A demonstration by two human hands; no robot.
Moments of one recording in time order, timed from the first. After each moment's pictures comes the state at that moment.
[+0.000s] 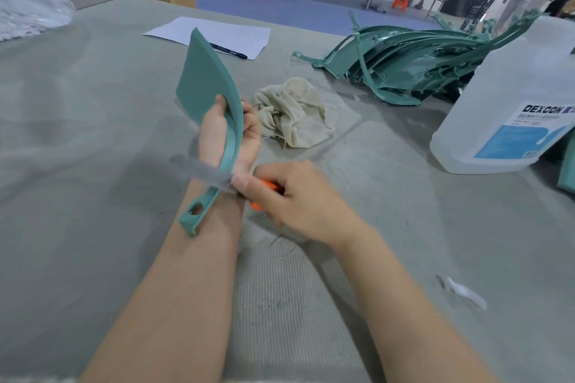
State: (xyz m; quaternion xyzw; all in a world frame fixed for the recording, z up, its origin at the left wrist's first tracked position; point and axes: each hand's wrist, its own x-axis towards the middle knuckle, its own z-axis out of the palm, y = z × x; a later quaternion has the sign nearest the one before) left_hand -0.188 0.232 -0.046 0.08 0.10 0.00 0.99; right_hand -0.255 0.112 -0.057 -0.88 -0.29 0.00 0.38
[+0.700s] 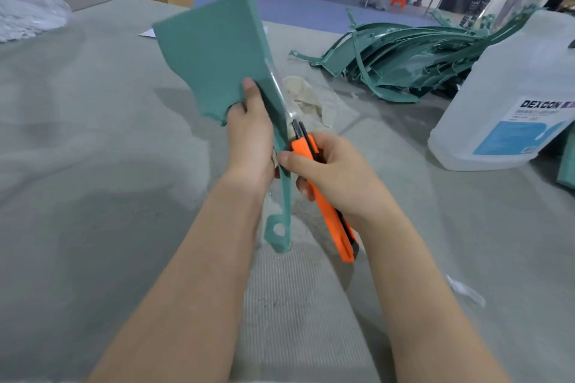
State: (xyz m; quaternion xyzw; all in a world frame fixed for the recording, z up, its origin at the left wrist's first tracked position) left_hand -0.195 0.191 -0.041 0.55 0.15 0.13 0.81; right_hand -0.243 0.086 -0.046 -0.80 -0.11 0.03 0.59
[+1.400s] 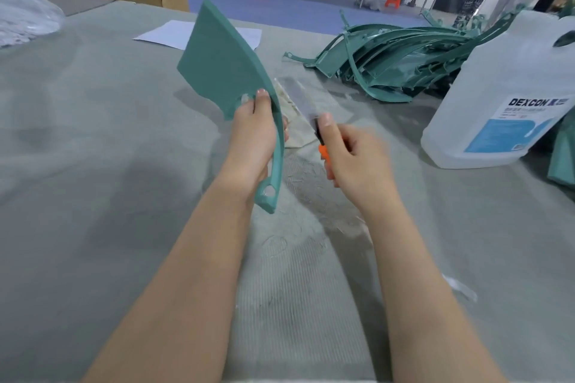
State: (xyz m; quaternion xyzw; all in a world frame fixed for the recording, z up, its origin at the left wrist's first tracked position) left_hand -0.197 0.190 -0.040 0.62 0.07 0.09 0.78; right_hand -0.233 0.063 -0.049 -0.87 -0.03 -0.16 0.46
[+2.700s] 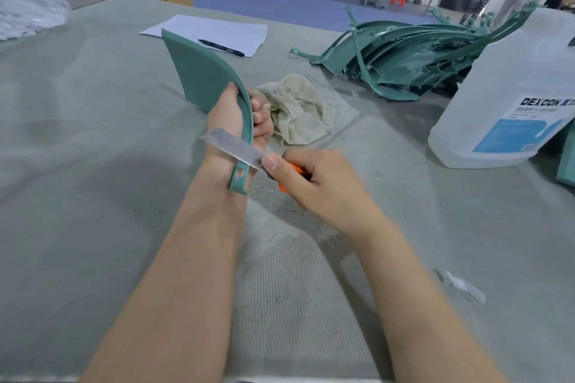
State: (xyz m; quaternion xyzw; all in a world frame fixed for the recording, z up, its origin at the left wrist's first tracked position) left_hand -0.194 0.221 -0.033 0.31 0.06 -0.01 0.95; right_hand -0.250 0.091 -0.059 -0.88 -0.25 -0.09 0.40
